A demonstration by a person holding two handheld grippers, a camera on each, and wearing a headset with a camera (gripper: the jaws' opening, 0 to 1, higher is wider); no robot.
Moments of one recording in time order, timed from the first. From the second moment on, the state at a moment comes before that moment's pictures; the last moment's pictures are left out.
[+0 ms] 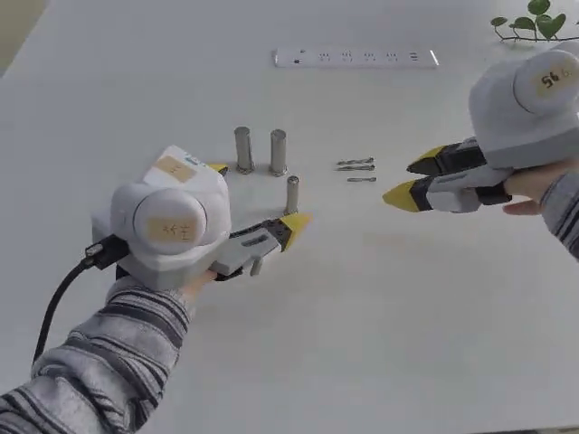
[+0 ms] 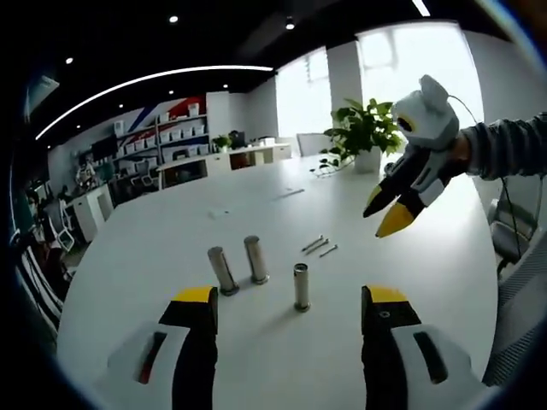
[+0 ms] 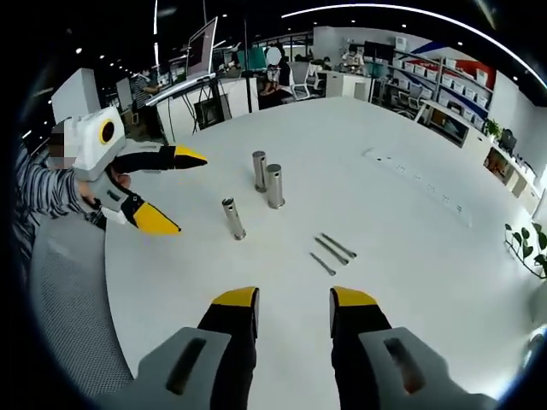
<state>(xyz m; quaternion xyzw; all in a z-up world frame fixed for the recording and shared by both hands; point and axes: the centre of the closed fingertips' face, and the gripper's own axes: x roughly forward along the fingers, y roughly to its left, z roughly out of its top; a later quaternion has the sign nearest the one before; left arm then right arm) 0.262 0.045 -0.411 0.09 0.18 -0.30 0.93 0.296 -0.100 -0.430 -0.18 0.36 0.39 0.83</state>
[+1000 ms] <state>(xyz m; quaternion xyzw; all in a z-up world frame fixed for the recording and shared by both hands) 0.232 0.081 -0.418 0.08 0.20 -0.28 0.93 0.345 -0.087 -0.494 -0.30 0.42 0.46 0.72</state>
